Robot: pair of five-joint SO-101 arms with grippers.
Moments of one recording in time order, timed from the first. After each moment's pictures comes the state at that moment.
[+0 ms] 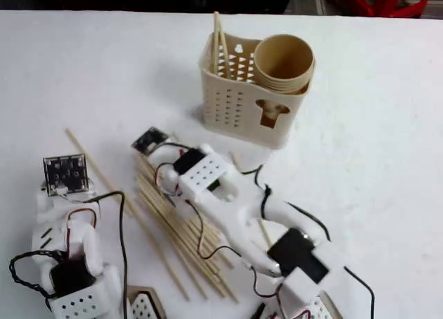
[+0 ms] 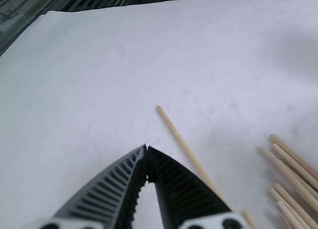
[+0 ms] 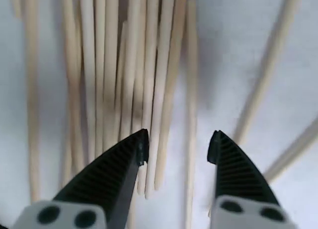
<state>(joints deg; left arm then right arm) -26.7 -104.0 90.8 50.7 -15.3 -47.5 7.9 21.5 66.9 6.8</state>
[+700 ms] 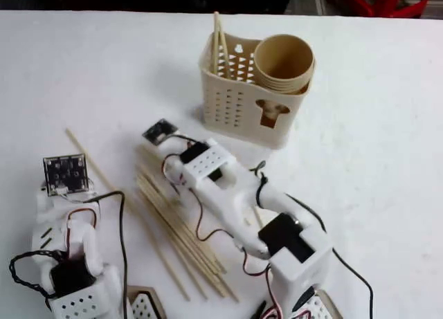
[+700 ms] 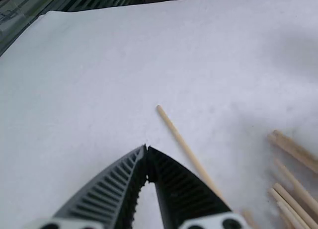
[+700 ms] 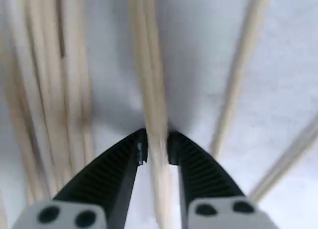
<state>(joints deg) -26.7 -104.0 90.8 50.7 -15.3 -42.6 16.4 19.2 60.8 6.8</state>
